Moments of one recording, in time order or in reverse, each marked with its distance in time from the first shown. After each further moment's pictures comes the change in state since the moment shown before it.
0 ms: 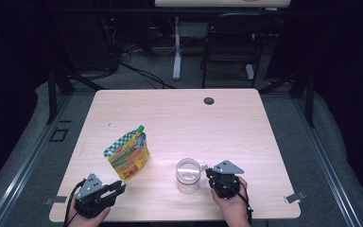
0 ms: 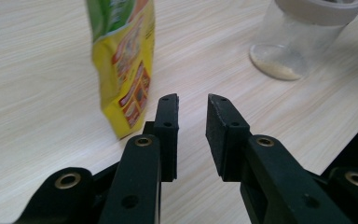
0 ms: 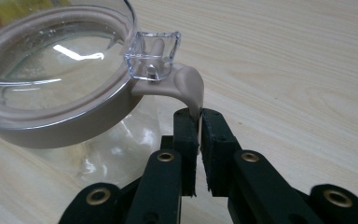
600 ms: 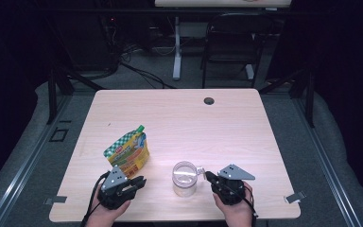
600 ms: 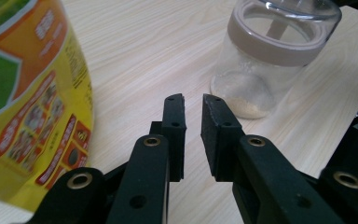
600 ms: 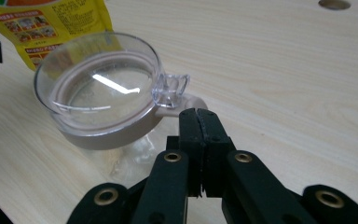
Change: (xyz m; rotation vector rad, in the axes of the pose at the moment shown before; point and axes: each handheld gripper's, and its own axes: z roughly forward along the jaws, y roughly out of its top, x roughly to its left) left arm -0.024 0.029 0.040 0.004 -0.094 0.065; right arm 0.002 0.003 -0.033 -0.093 0.104 0.032
